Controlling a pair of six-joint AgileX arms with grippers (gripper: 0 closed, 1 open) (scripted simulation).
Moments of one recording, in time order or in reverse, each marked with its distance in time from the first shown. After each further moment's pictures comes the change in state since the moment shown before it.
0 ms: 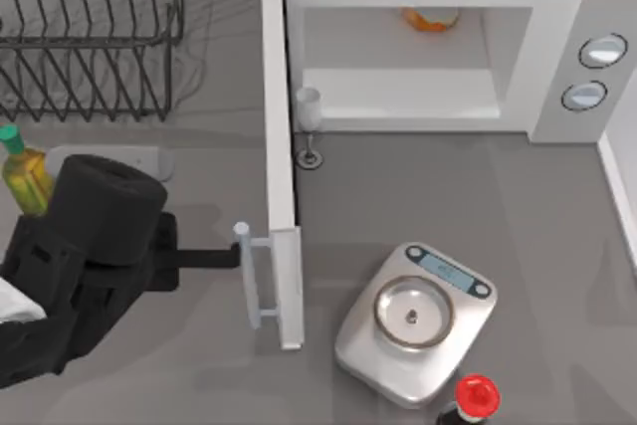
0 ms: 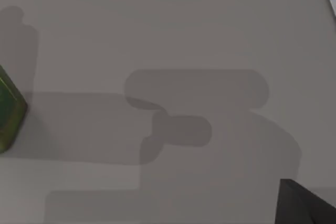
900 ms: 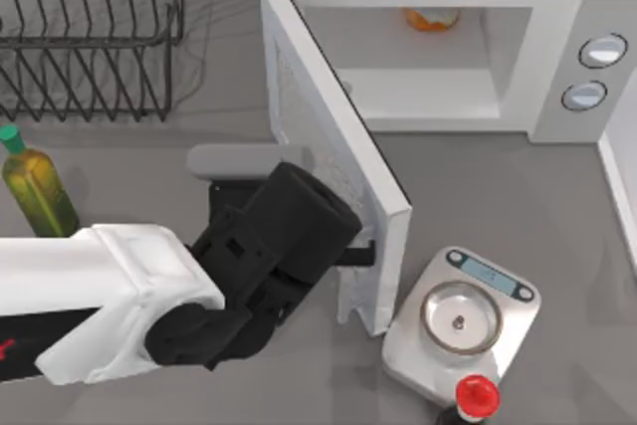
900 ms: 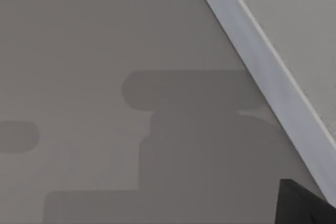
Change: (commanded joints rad) left arm -0.308 0.315 0.262 -0.066 -0.202 -0.259; right arm 0.000 0.000 0.000 0.000 0.000 0.000
